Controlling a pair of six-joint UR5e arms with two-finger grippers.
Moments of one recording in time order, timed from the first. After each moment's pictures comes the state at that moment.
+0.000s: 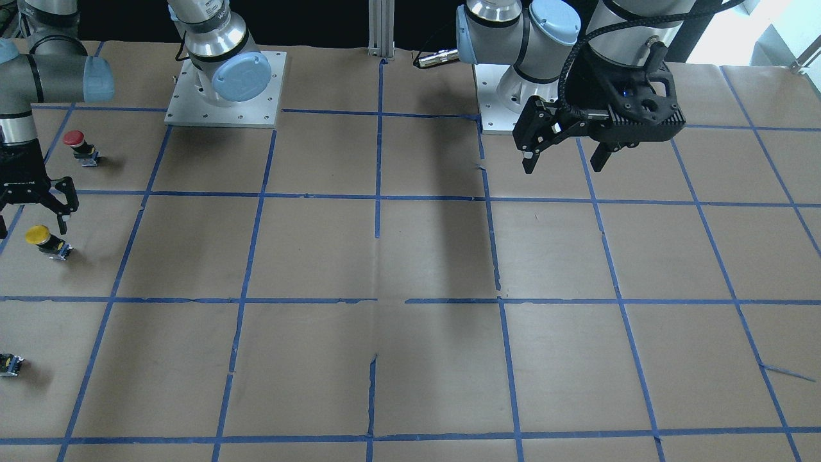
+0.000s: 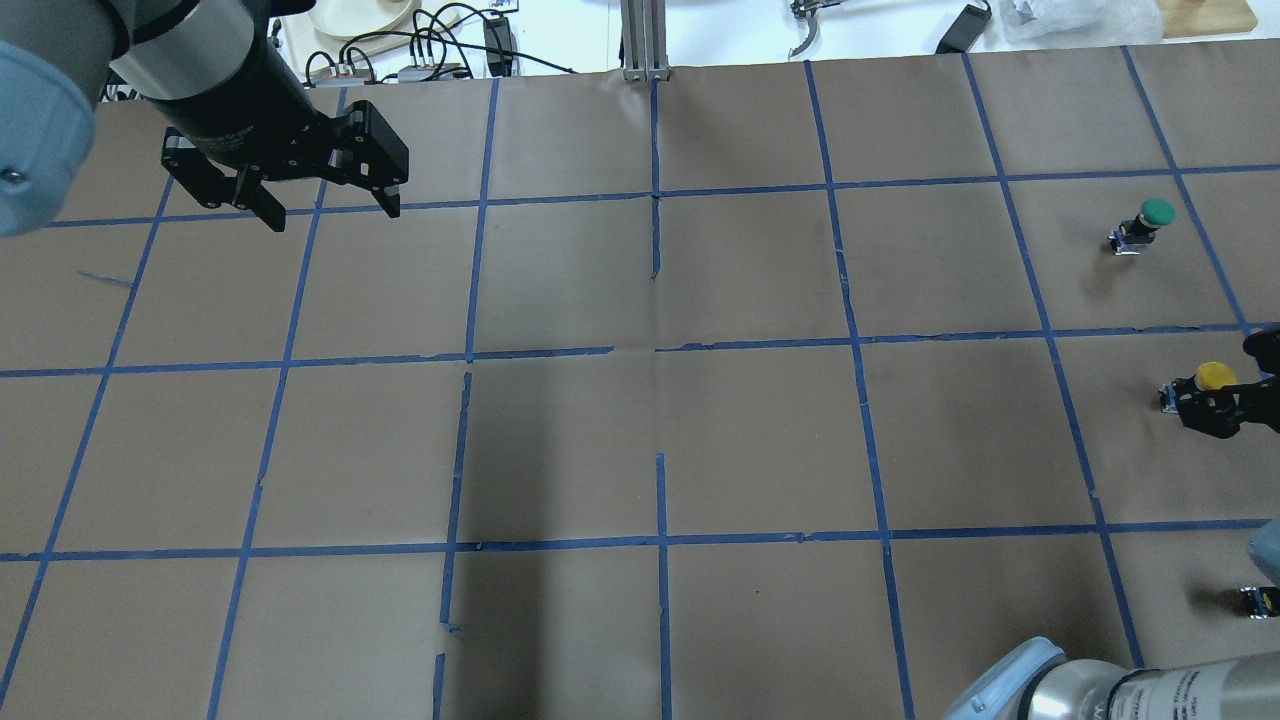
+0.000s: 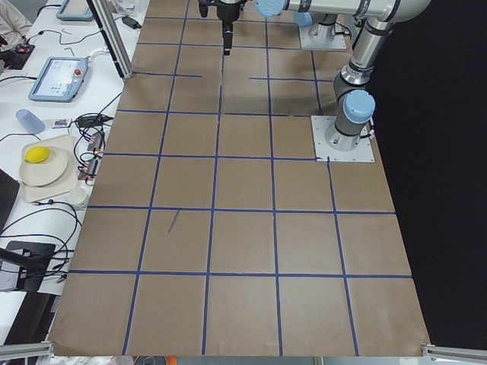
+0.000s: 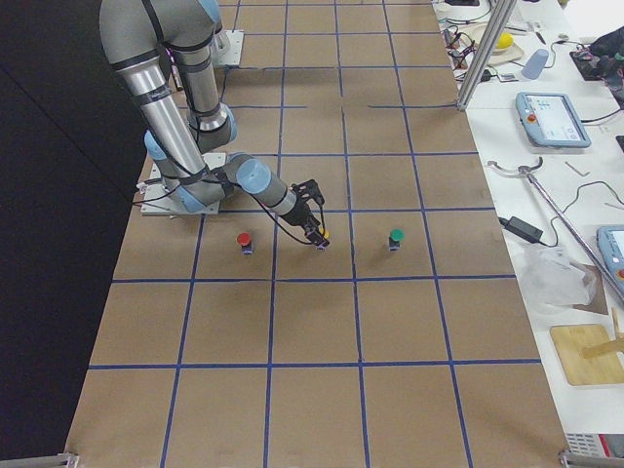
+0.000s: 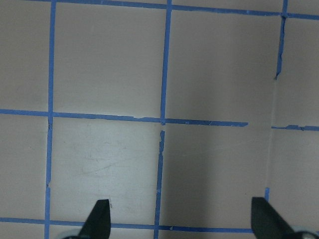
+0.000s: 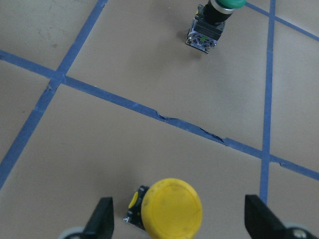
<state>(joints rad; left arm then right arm) -1.57 -1.56 -1.54 -1.53 1.56 -0.07 0.59 -1.41 2.46 -3.07 -1.12 -1.22</state>
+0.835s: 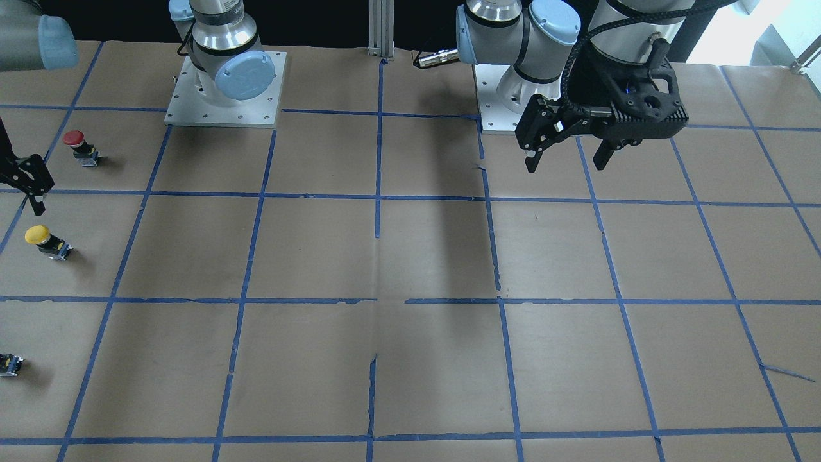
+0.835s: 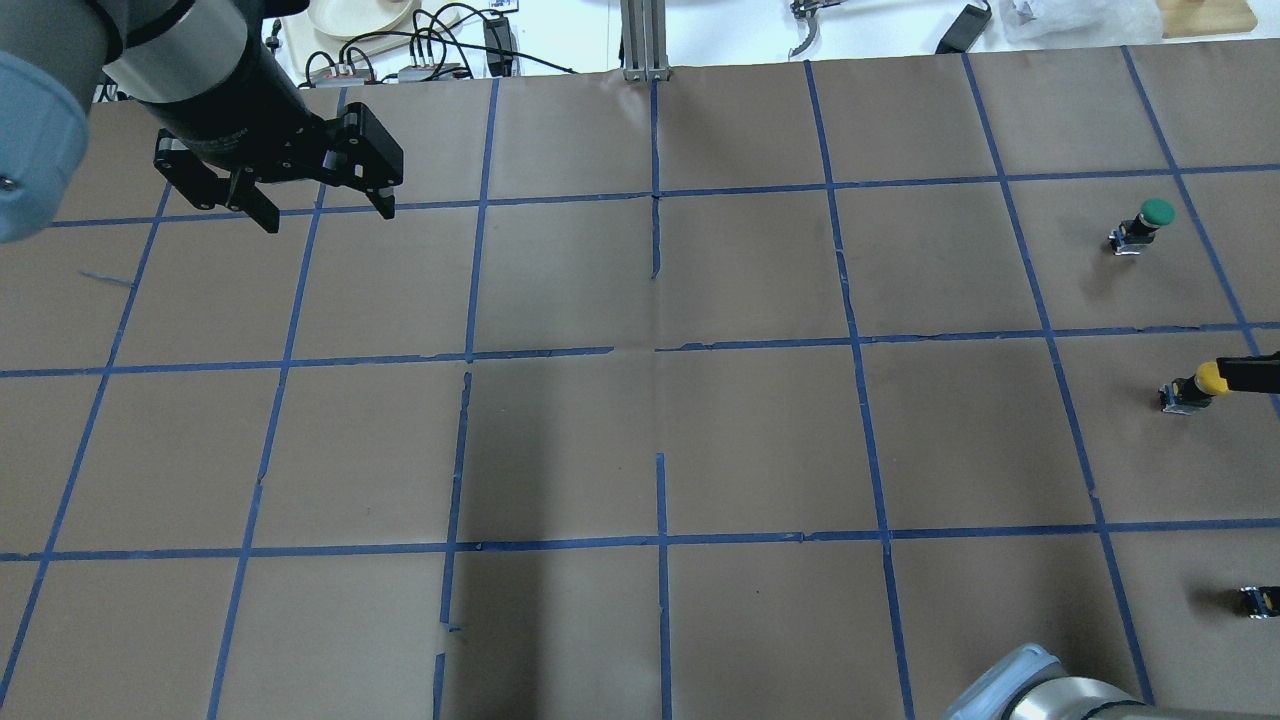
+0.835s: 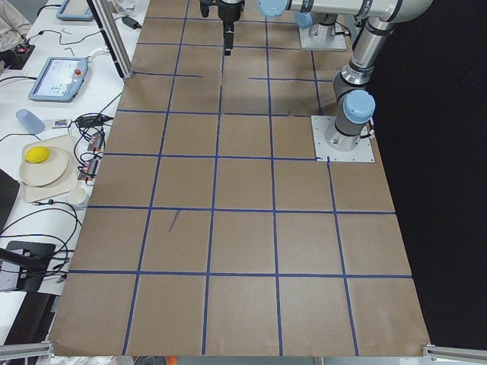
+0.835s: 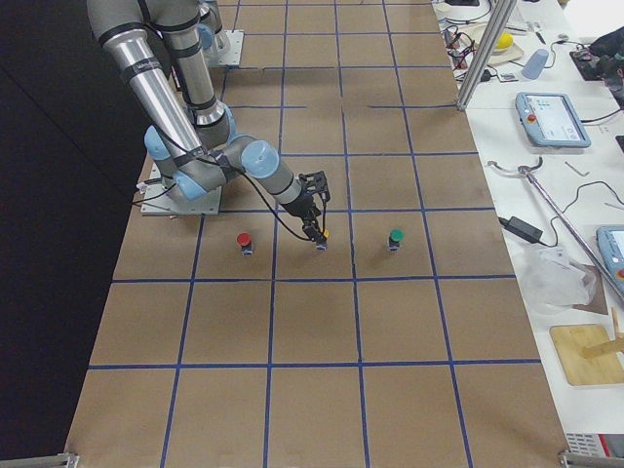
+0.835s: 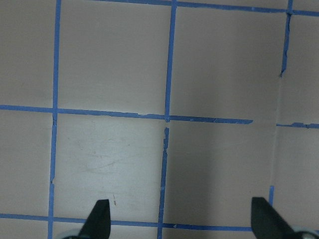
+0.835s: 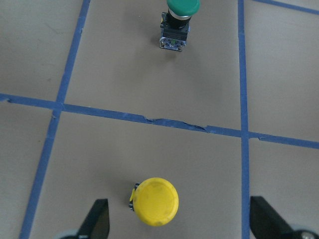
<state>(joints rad) -1.56 -1.55 -1.55 -1.52 1.56 -0.07 0.64 -1.62 2.27 -2.53 -1.25 -0.99</state>
